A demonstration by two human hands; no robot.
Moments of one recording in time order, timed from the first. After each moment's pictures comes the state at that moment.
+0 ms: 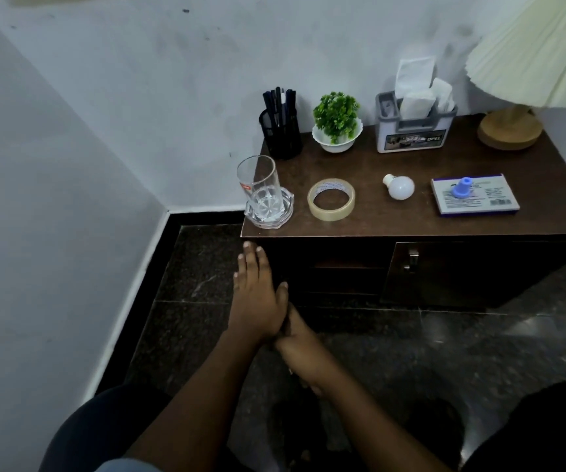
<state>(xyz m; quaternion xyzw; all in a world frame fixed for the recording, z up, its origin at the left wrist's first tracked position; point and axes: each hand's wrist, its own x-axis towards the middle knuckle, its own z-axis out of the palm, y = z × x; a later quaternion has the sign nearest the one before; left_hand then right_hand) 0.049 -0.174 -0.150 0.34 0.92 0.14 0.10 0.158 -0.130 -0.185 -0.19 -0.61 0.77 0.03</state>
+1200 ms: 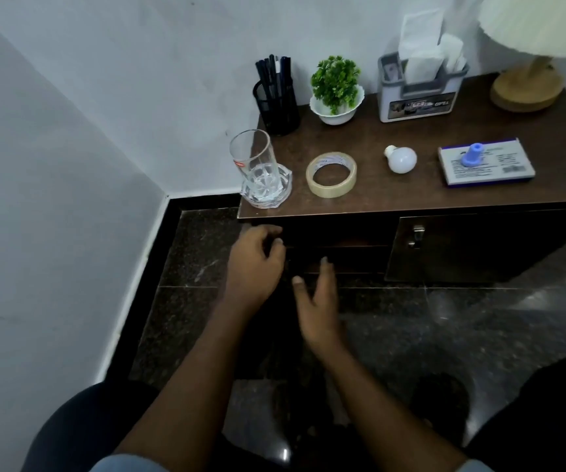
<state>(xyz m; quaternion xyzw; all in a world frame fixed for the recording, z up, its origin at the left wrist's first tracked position) 0.034 -0.158 -0.128 0.30 0.88 0.37 0.04 0.148 -0.116 -0.214 -0.42 -0.64 0.62 0.17</state>
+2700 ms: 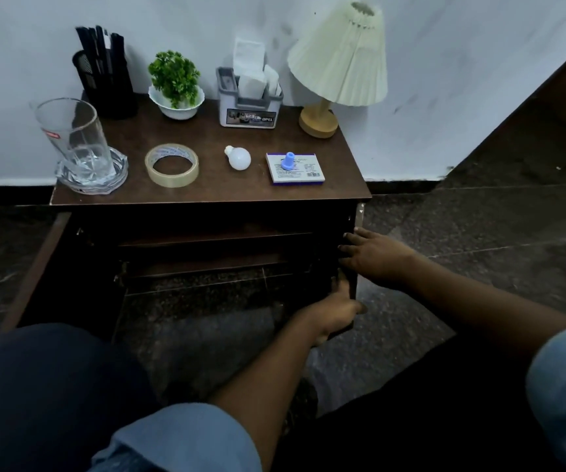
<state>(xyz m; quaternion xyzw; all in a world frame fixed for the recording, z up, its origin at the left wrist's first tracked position) 0.333 0.021 -0.187 0.33 0.54 0.35 0.69 0.409 0.149 -0.102 -0.06 -0.92 -0.22 -0.31</state>
